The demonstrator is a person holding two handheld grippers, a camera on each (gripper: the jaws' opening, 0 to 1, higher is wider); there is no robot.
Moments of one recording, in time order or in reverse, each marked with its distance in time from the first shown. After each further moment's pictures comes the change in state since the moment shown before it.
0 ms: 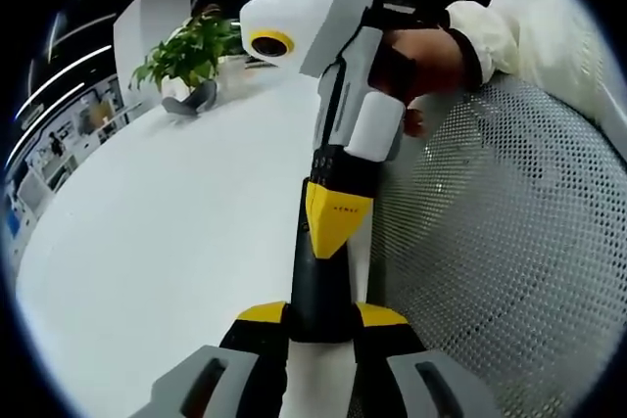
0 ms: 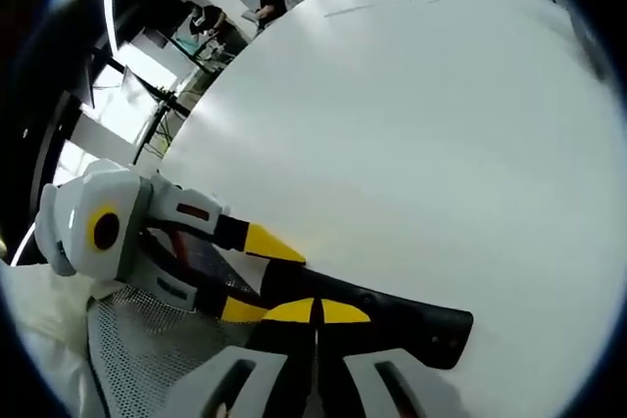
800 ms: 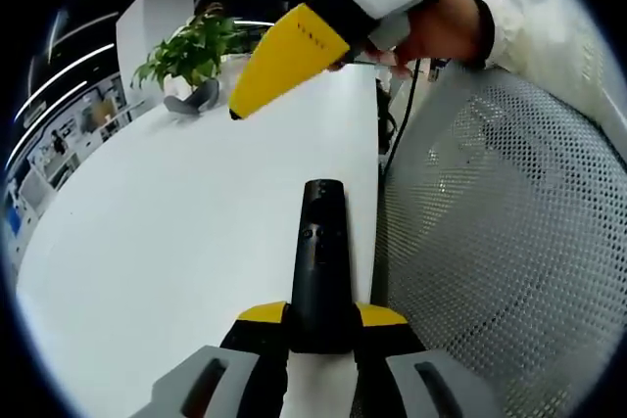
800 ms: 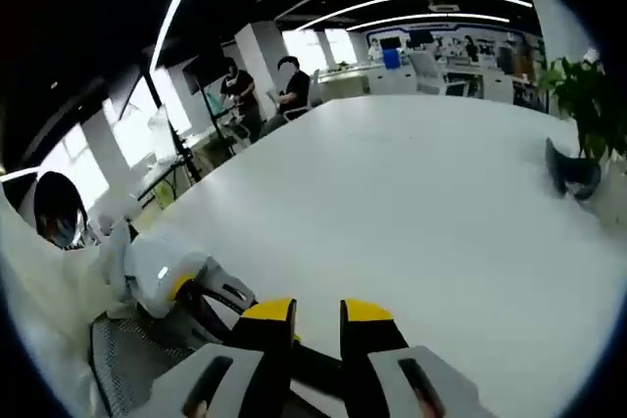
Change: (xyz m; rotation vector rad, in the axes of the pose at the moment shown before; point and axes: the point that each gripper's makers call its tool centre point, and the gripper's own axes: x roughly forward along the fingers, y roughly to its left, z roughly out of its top) left arm 0.000 -0.001 0.003 0.003 0.011 0.005; right arm -0.098 0.015 0.075 -0.264 -0.520 -0.180
